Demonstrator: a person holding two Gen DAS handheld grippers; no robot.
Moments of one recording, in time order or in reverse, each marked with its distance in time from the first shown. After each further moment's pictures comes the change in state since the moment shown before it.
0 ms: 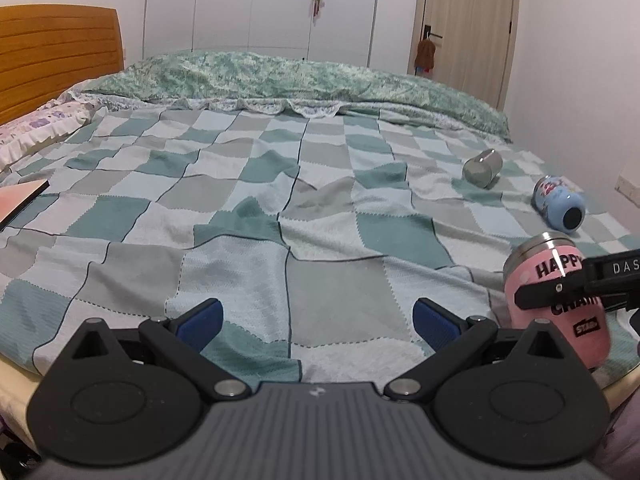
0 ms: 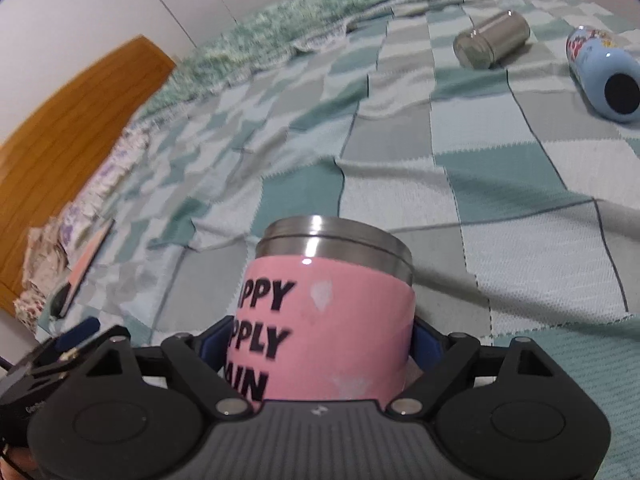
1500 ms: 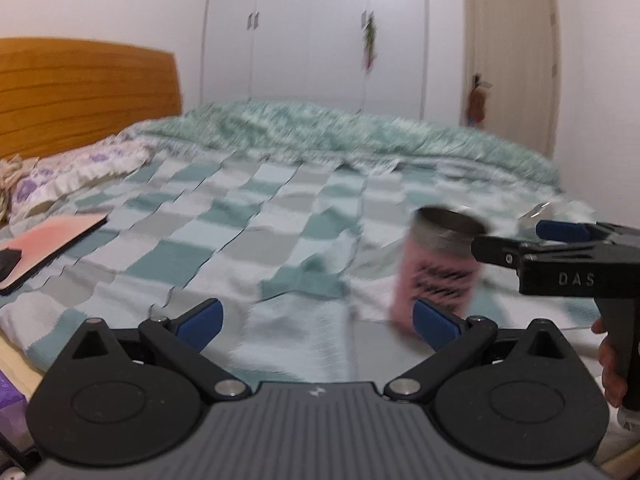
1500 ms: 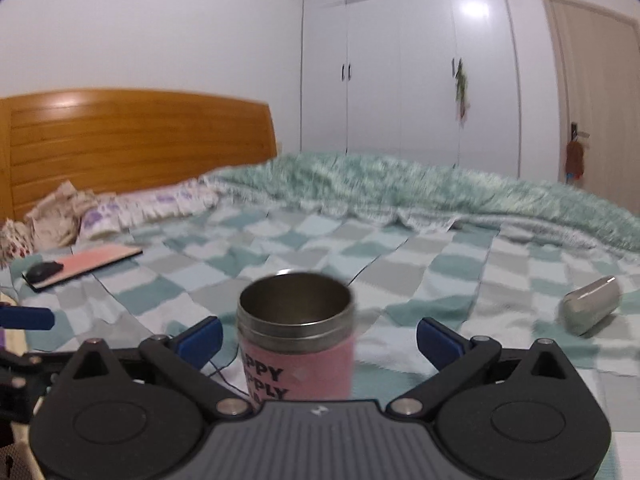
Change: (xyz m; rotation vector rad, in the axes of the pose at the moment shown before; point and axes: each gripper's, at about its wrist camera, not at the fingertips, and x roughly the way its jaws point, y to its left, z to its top) left arm -0.019 0.006 0.007 -0.035 -0.183 0.158; right arm 0.021 0.096 0.016 -0.566 -0.475 -0.018
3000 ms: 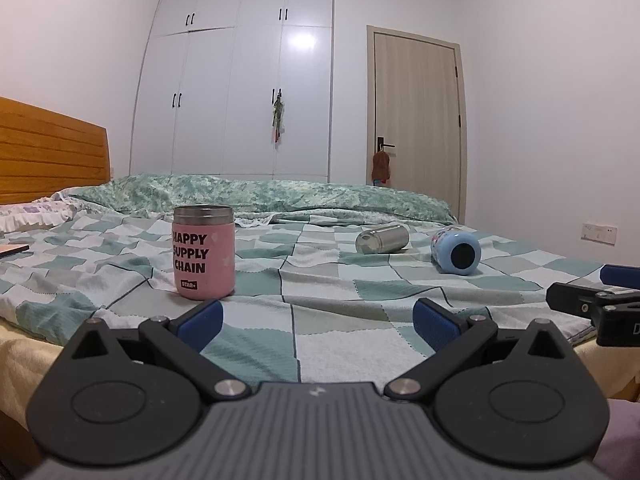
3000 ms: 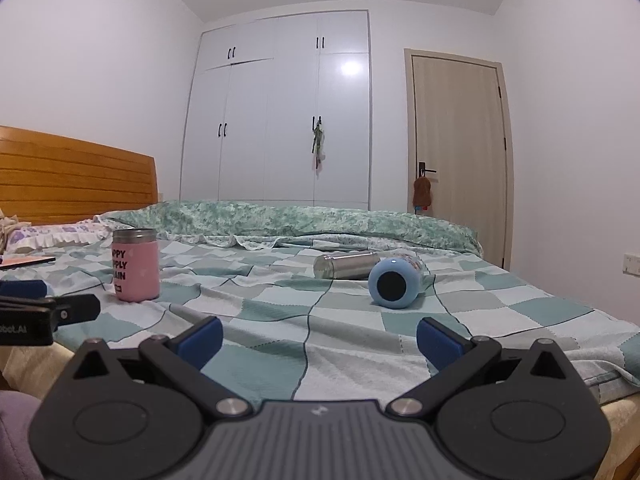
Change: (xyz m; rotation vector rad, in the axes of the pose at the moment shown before) left arm -0.094 -0.186 -0.126 0.065 -0.262 -0.180; right arm -0.270 -0.112 -0.159 0.045 -0.158 -0.362
